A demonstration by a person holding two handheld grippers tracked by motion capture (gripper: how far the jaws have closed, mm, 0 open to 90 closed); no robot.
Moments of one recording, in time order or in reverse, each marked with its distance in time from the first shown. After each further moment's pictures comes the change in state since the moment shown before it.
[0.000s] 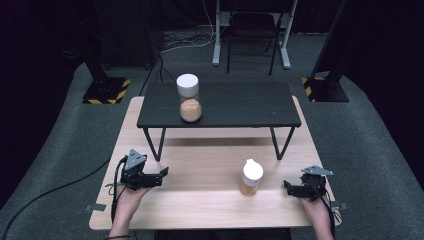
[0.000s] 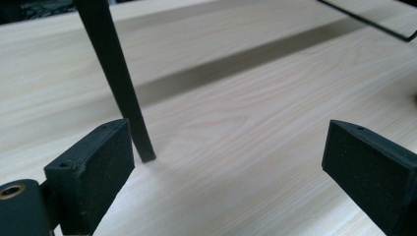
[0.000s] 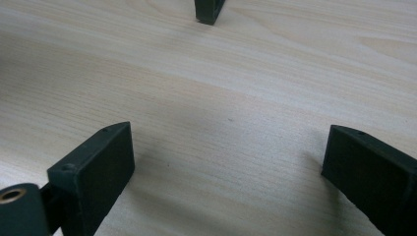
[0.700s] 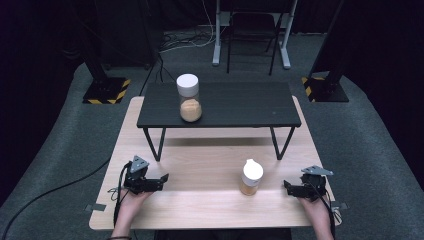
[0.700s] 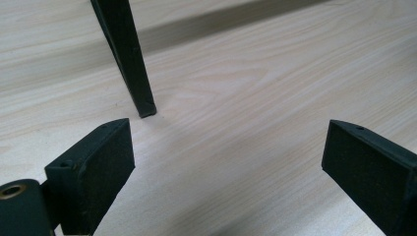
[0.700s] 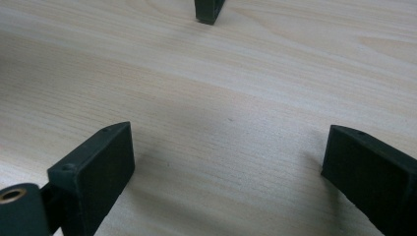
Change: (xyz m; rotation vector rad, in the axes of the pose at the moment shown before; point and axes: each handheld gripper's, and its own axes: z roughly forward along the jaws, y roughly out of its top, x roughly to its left) left arm 0.008 -0.015 0.023 0.093 0.005 -0.024; right arm 0.000 0.000 0.000 0.000 0.000 0.000
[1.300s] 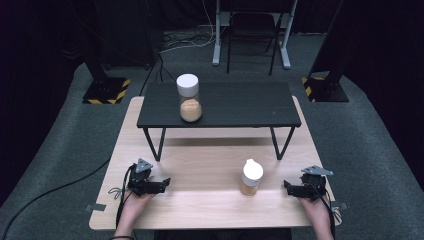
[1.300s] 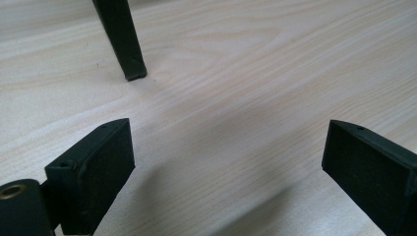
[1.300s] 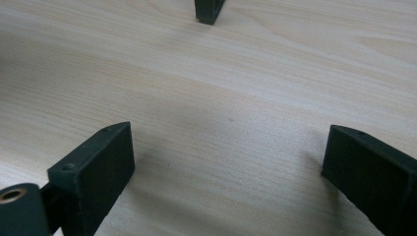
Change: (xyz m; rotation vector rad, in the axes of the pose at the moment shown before) left arm 0.004 0.001 0.020 0.099 -0.006 -0.018; right arm 0.000 0.000 0.000 0.000 0.000 0.000
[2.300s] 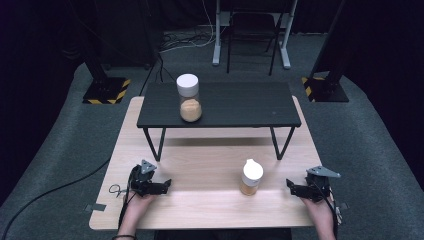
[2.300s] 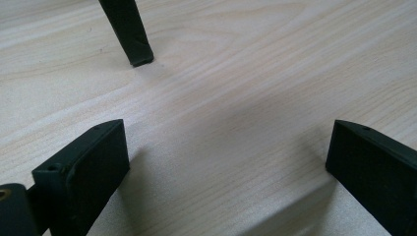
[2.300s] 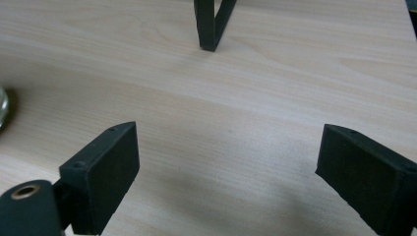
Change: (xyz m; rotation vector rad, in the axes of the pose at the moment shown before) left arm -0.012 -0.001 0.012 0.024 0.062 0.026; right arm -0.003 -0.006 -0.020 -0.070 0.020 0.034
